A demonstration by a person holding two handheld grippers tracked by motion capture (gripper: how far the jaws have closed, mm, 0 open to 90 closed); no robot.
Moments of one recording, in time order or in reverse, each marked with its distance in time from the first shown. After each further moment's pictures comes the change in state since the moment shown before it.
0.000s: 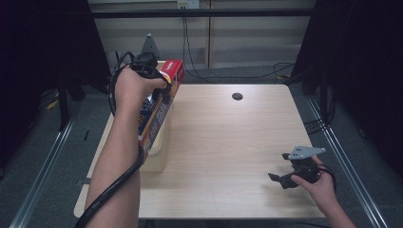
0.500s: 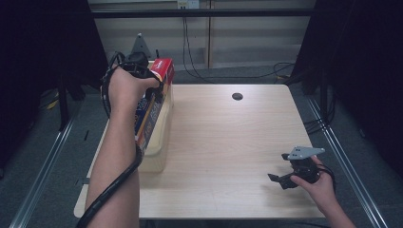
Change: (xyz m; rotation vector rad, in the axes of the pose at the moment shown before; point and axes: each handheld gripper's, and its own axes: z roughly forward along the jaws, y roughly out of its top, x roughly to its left) left arm 0.015 -0.003 -0.005 -0.026 0.039 -0.068; right arm 0.001 0.000 0.001 0.003 0.001 -0.005
